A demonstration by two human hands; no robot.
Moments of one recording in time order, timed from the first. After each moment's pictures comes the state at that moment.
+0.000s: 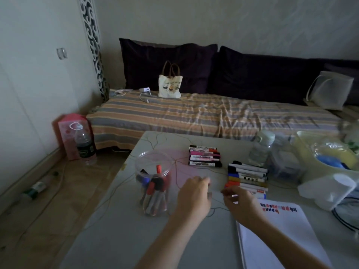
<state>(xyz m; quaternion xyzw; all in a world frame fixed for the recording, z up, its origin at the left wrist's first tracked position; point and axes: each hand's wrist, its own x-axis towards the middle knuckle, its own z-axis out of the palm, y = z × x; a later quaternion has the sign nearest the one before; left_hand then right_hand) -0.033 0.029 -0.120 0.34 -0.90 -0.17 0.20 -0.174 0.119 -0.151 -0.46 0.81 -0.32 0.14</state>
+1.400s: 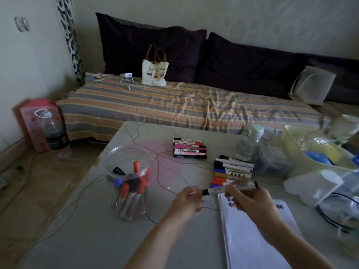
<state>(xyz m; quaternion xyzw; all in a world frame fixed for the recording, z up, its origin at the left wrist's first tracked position) -0.067 0.028 -0.170 0.38 -0.55 -0.72 0.19 -0.188 0.147 -0.112 -0.27 0.76 -0.53 0.26</state>
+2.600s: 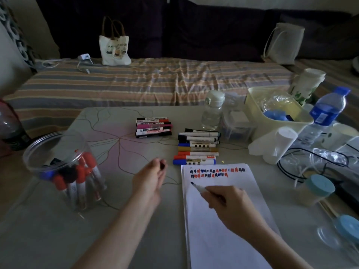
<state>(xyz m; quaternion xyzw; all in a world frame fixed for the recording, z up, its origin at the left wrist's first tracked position) -0.113 0.055 -0.160 0.45 -0.28 -0.78 0.34 -0.211 0.226 -0.152 -0.45 0.83 -0.30 0.18</state>
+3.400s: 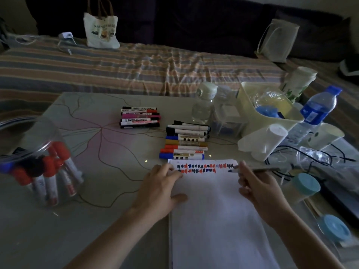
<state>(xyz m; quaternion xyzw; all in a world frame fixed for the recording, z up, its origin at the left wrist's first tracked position) -0.120 0.075 -0.205 0.22 -0.95 -0.17 0.11 -0.297 0.259 -0.169 -0.10 0.67 -0.67 0.29</state>
